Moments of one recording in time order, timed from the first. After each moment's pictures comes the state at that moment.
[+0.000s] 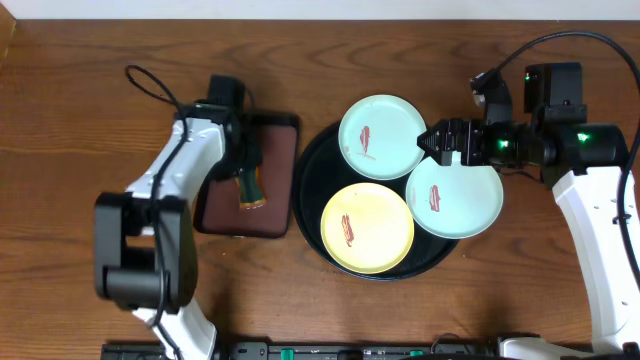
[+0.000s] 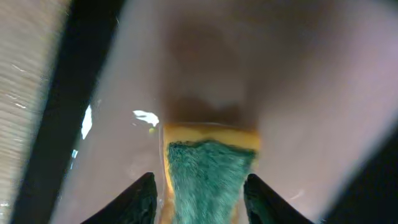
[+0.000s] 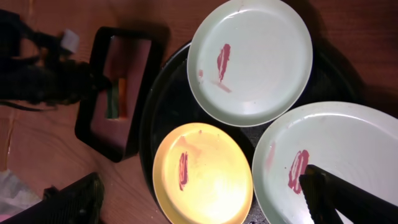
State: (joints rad) left arm -0.11 1.88 1.28 -0.82 -0.01 -0.49; right arm 0.06 1.44 1.36 -0.97 -0.55 0.11
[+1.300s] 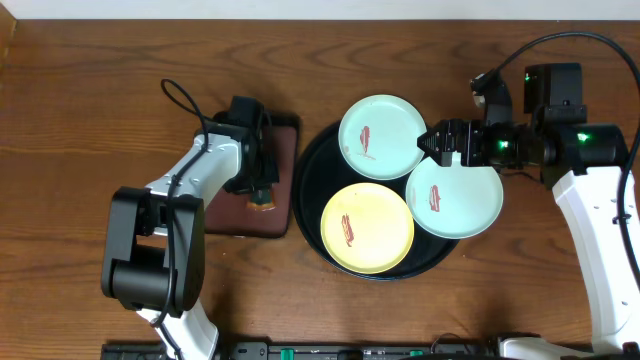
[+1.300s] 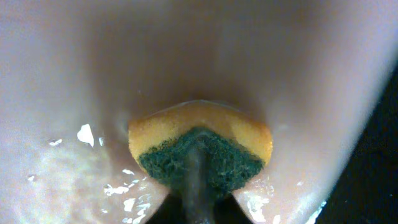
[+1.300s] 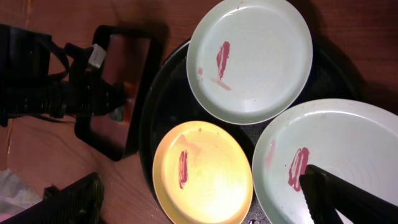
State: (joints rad) left arm -0.18 1.88 1.15 -0.71 0.08 -0.38; right arm 0.06 1.44 1.36 -0.98 -0.55 0.11
